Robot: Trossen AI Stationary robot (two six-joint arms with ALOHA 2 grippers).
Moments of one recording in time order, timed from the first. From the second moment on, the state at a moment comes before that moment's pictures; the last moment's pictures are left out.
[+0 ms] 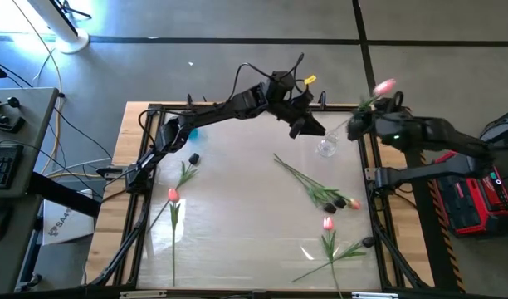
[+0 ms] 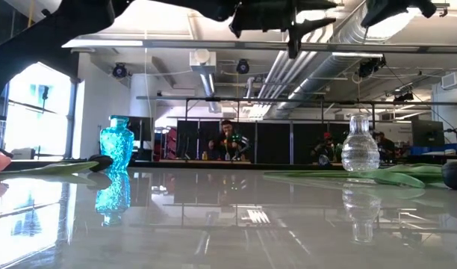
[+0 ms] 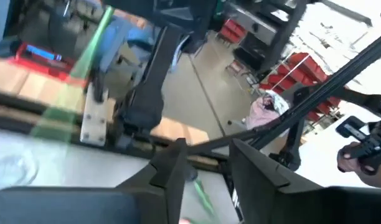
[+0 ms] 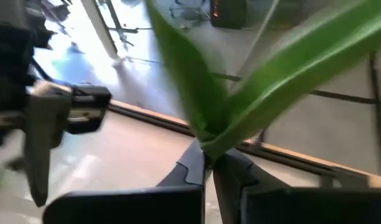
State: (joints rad) left arm 0.32 2.32 2.35 -0.29 0.73 -0.44; right arm -0.07 0.81 1.18 -1.07 0.83 0.71
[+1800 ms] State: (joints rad) left arm 0.36 2.32 2.35 -0.36 0.66 -0.34; right arm -0.32 0.85 0.74 -0.80 0.84 0.58
